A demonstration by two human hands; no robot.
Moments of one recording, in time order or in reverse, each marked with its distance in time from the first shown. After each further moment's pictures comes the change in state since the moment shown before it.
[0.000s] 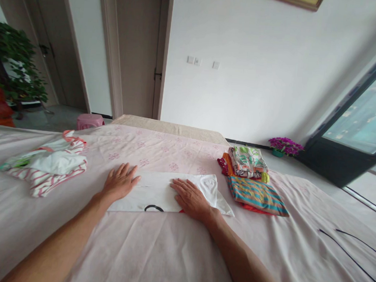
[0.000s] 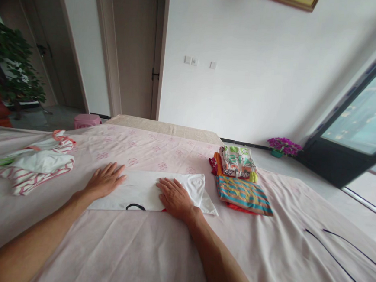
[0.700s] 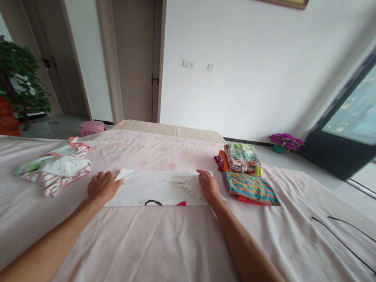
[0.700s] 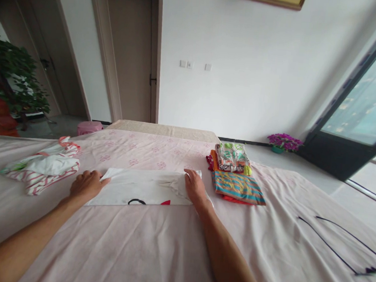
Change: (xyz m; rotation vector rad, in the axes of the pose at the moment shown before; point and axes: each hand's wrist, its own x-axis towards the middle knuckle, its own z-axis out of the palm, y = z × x) left_hand -0.040 -0.022 -0.031 0.078 0.065 -0.324; right_hand -0.027 0.060 -0.010 0.262 0.464 0.480
